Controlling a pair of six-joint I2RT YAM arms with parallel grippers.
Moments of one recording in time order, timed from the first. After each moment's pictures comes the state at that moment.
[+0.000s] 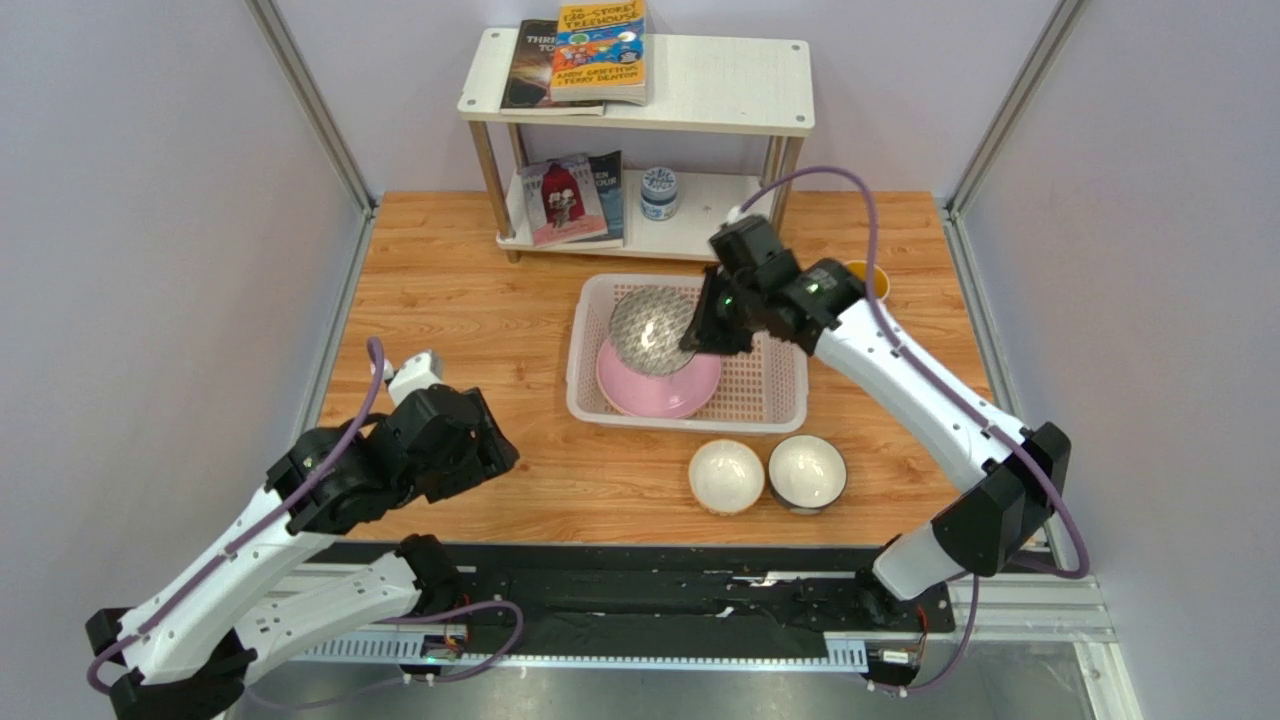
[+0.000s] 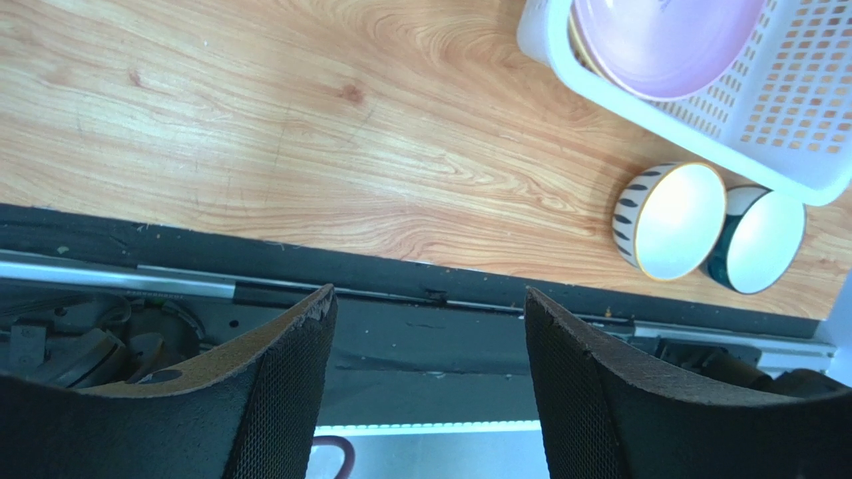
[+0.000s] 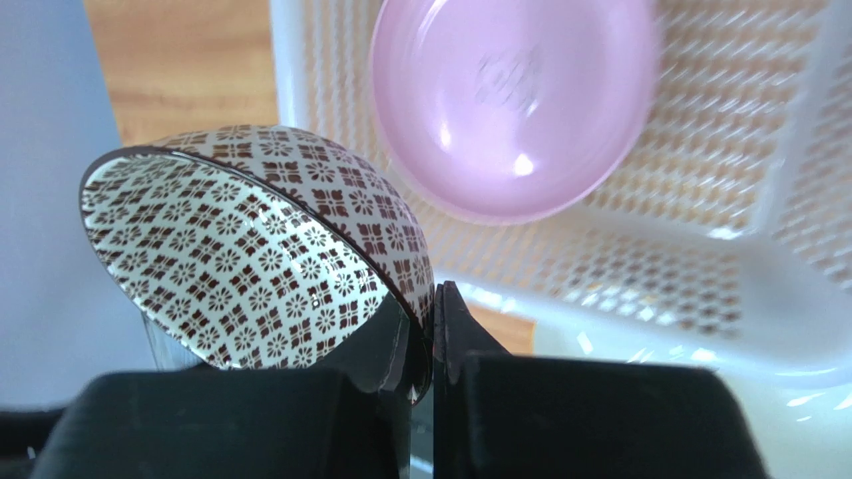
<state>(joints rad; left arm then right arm) -0.87 0.72 1.05 -1.30 -0.37 -1.14 0.70 1.52 1.55 -0.91 -0.03 0.81</state>
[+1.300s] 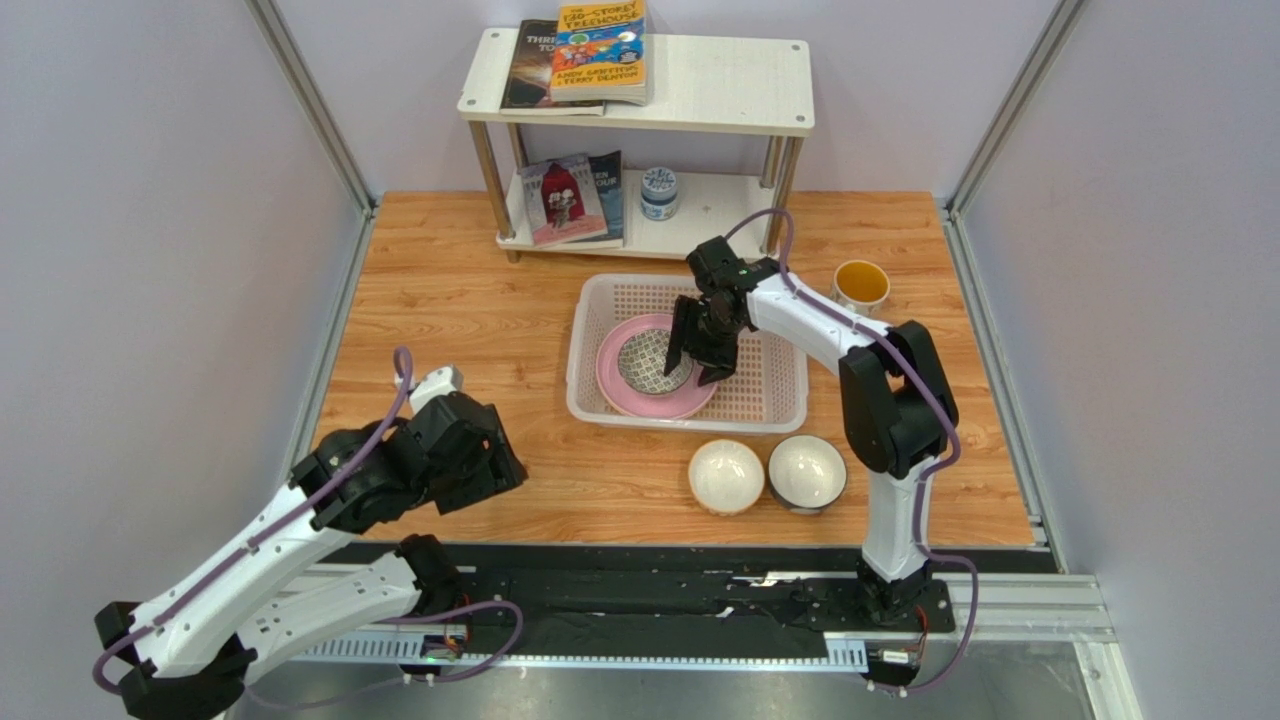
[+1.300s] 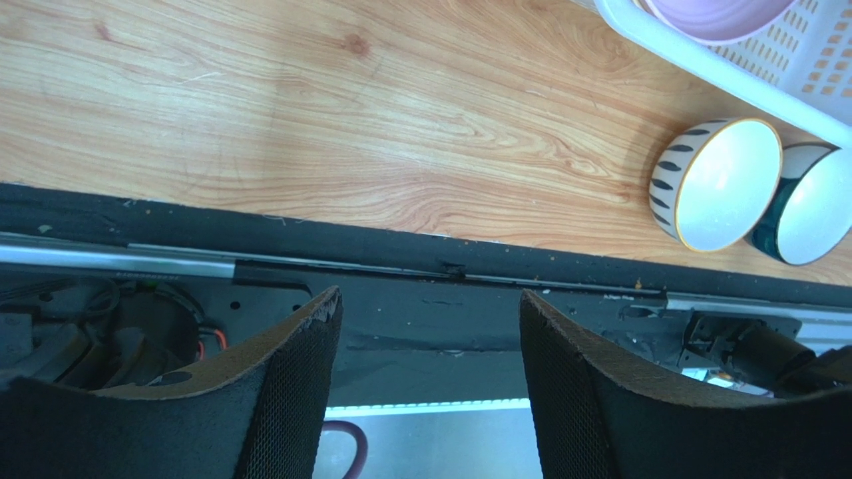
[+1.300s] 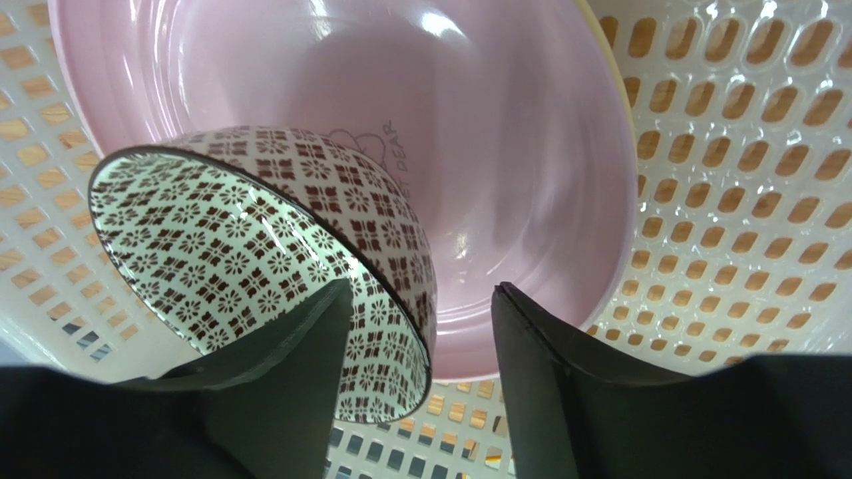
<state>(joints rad) -0.87 0.72 0.96 -1.28 -0.29 -1.13 0.53 1.98 1.54 -0.78 -0.19 0.71</state>
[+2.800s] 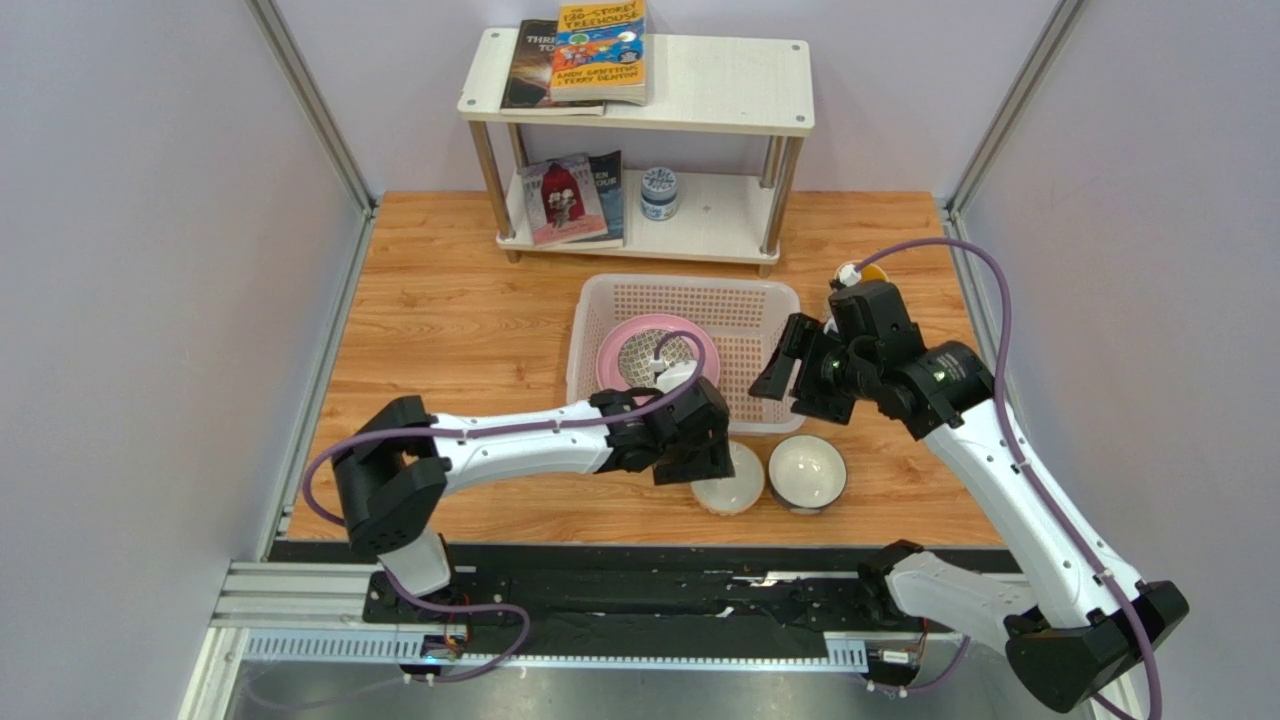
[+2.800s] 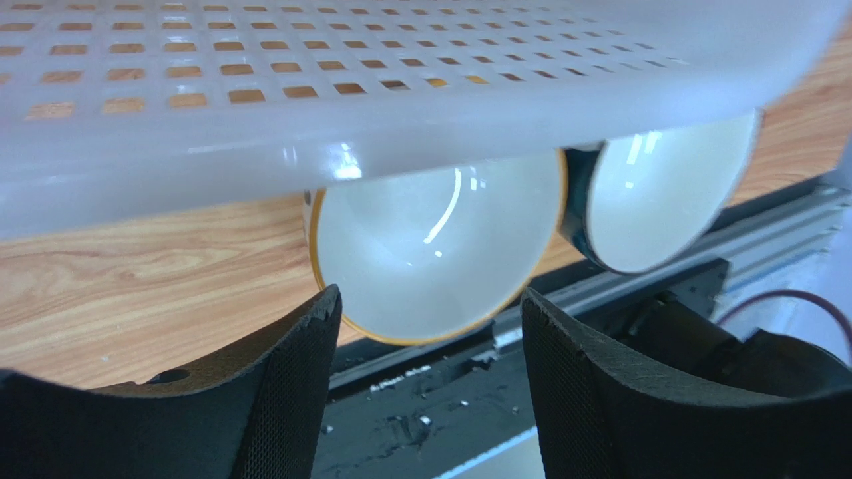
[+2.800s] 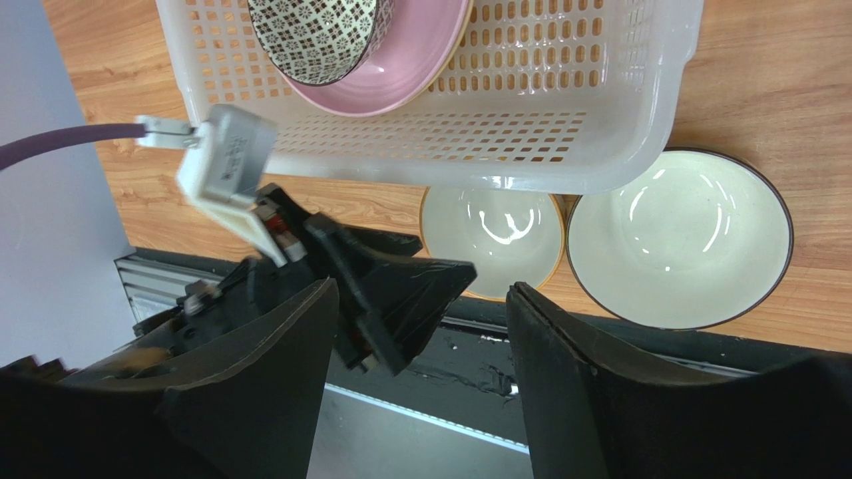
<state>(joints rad) -1.15 1.63 1.14 -0.45 -0.13 -1.14 0.49 1.05 1.20 -1.01 -0.09 0.76</state>
